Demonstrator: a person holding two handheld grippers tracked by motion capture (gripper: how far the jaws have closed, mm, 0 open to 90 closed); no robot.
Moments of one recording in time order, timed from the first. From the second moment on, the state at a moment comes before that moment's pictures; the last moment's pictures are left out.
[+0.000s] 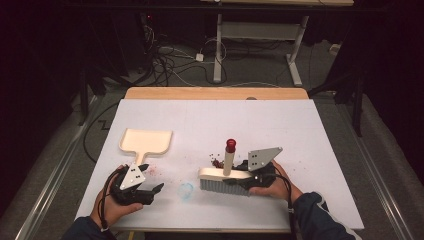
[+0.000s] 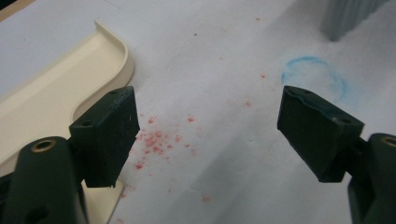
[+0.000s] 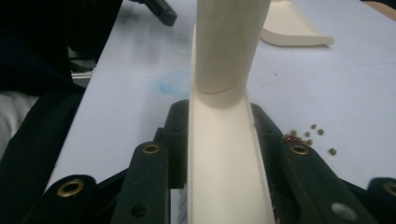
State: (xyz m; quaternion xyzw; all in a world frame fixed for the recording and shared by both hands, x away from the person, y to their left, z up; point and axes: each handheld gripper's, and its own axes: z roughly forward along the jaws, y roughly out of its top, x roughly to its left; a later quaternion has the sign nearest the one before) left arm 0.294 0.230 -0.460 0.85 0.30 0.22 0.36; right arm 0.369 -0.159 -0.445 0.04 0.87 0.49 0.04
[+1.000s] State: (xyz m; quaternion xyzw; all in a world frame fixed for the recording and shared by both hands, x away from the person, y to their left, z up) left arm 0.300 0.226 -0.465 0.86 0.31 0.21 0.35; right arm 0.440 -0.141 -0.447 0.11 0.85 0.47 0.18
